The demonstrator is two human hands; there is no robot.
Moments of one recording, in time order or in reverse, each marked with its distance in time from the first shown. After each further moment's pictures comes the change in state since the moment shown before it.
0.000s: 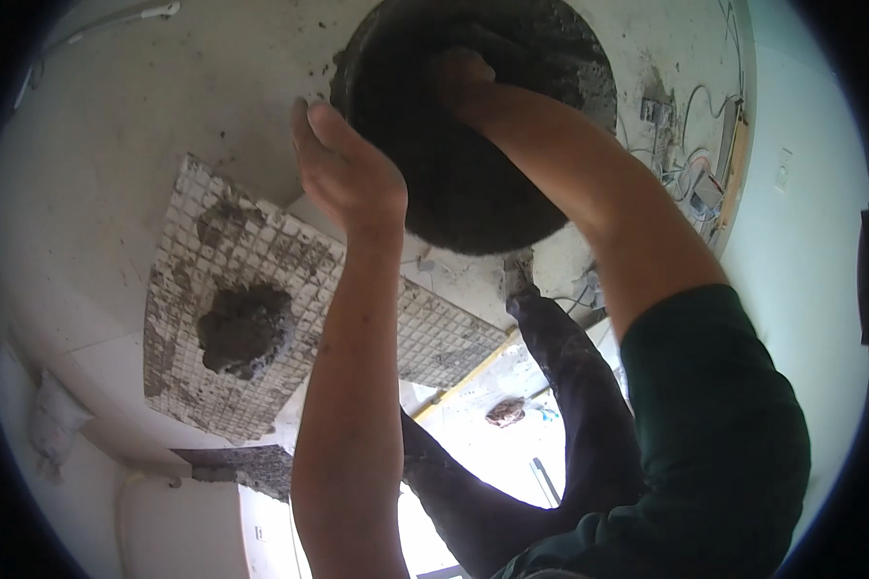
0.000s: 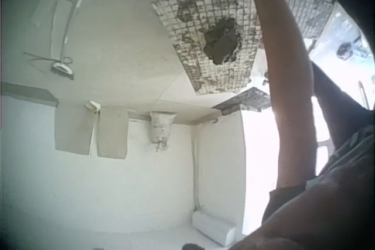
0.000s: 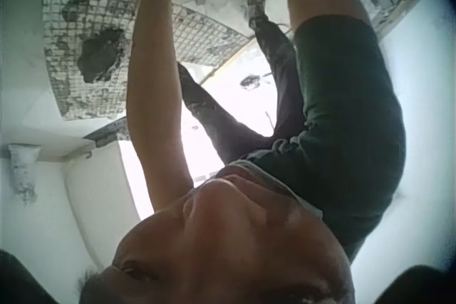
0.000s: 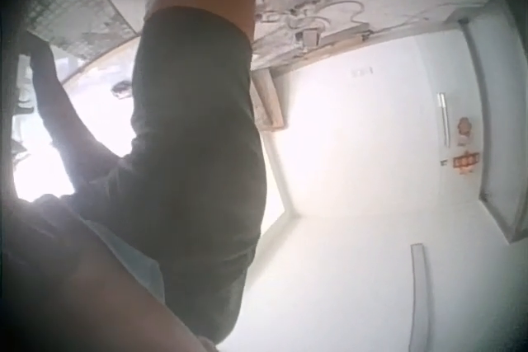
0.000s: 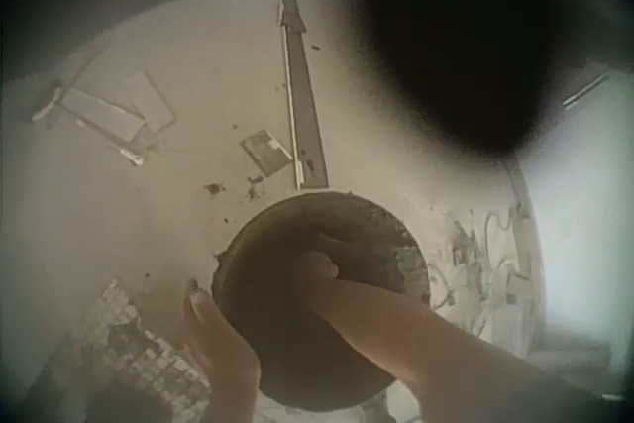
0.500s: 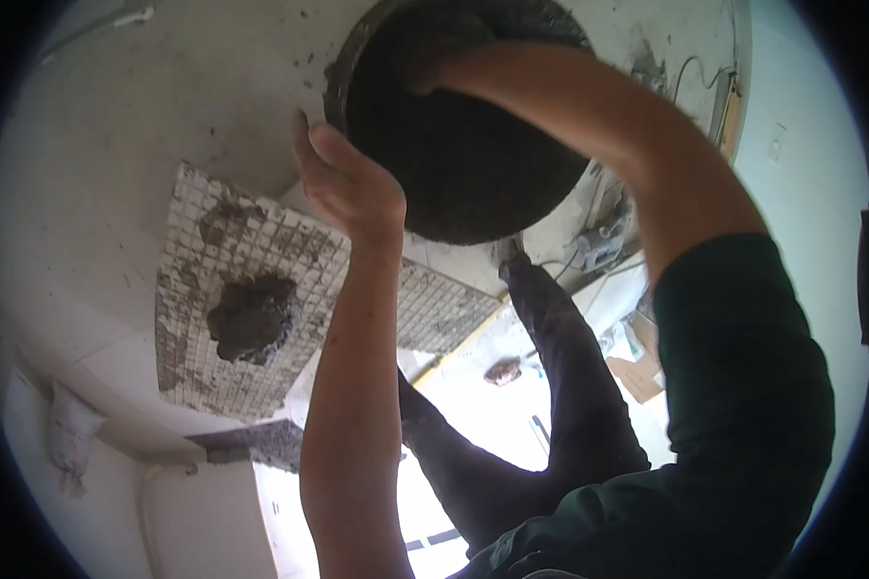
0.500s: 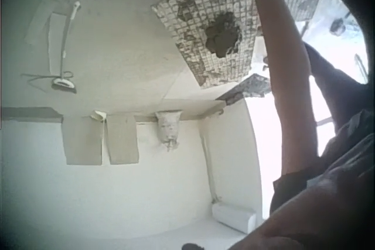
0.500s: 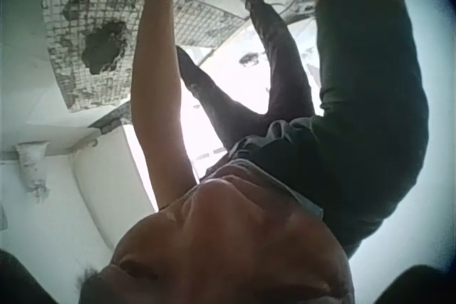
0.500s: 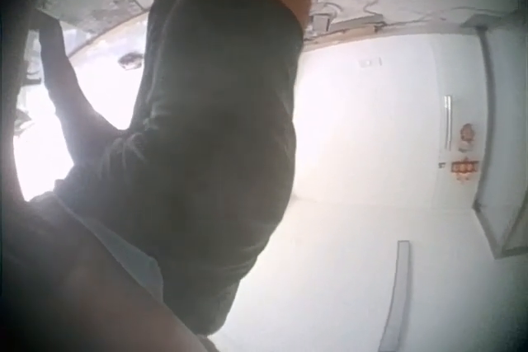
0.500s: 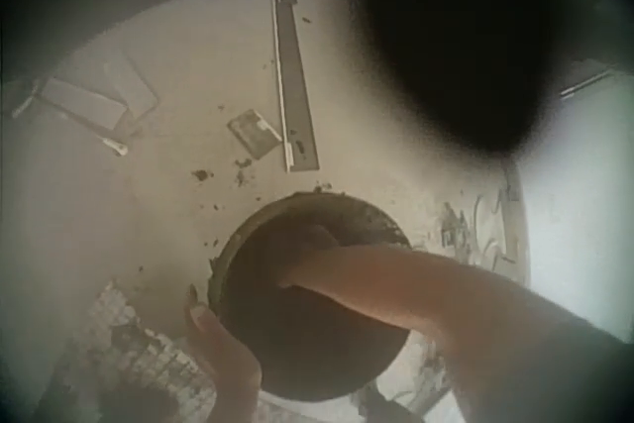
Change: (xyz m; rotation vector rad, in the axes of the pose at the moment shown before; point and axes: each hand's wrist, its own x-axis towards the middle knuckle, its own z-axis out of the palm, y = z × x) left_hand 0.001 -0.006 -0.012 0.083 -0.055 -0.031; right_hand 0.006 -0.037 -0.031 -0.666 -0.307 -0.731
